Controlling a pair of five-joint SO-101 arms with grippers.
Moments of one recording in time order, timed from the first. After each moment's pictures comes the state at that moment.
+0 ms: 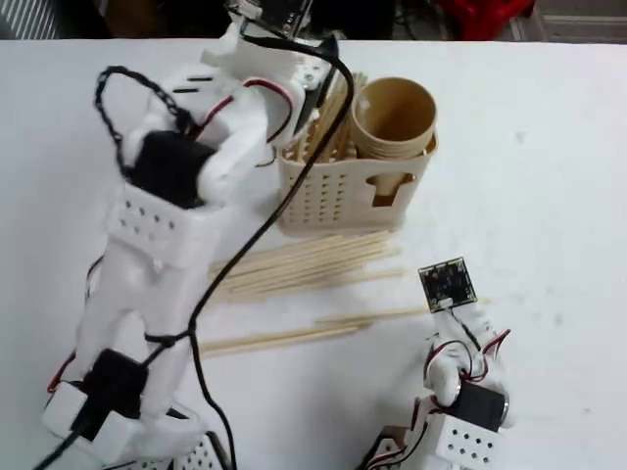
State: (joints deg) left arm 20.0 -5.1 -31.3 66.9 -6.3; right arm 17.0 -101.4 96.4 69.5 37.1
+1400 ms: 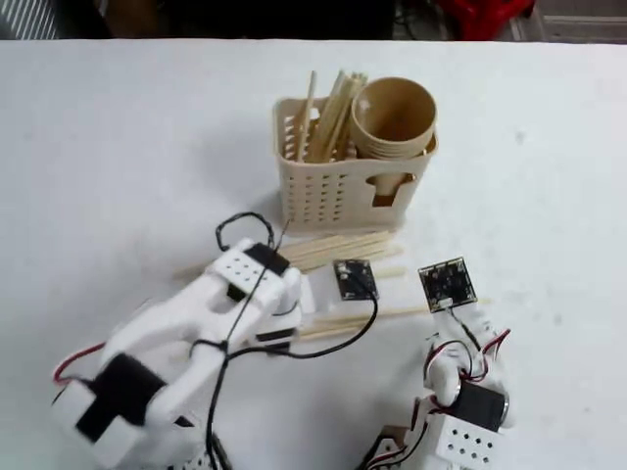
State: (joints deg) left arm 28.6 -4.2 43.9 62.4 -42.6; right arm 17.0 -101.4 96.4 69.5 37.1
